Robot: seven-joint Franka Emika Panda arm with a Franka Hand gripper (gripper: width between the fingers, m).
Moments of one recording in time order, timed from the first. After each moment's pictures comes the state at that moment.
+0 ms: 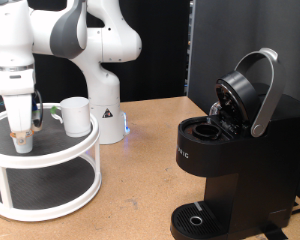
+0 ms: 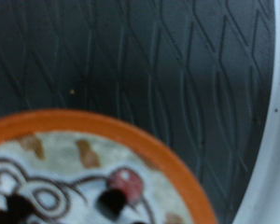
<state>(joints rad) -0.19 -0.28 -0.48 -2.65 -0.23 2.46 -1.39</state>
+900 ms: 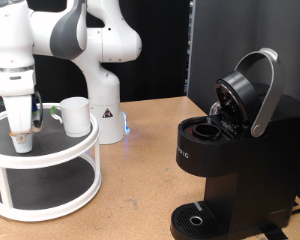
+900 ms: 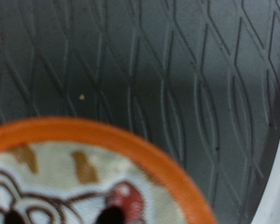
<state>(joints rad) -0.19 -0.29 -0.49 -2.66 -0.23 2.47 -1.39</state>
